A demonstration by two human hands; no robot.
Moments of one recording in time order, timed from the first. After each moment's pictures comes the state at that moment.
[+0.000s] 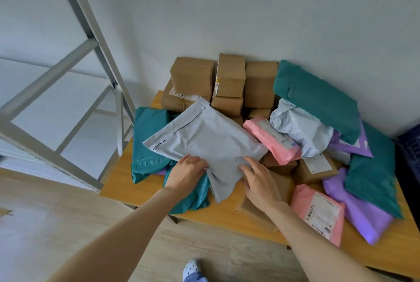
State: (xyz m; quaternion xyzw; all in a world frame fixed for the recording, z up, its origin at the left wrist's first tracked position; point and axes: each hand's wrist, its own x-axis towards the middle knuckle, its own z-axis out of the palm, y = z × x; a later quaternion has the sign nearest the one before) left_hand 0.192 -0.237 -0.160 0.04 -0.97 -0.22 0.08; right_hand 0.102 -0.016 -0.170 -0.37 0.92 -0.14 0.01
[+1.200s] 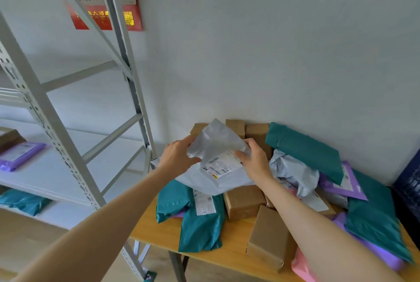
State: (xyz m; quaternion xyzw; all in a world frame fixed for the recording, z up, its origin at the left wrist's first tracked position) left_hand 0.225 -0.269 0.045 0.16 -0.95 -0.20 0.19; right_hand 0.111 -0.068 0.019 -0.28 0.79 -0.55 0.01
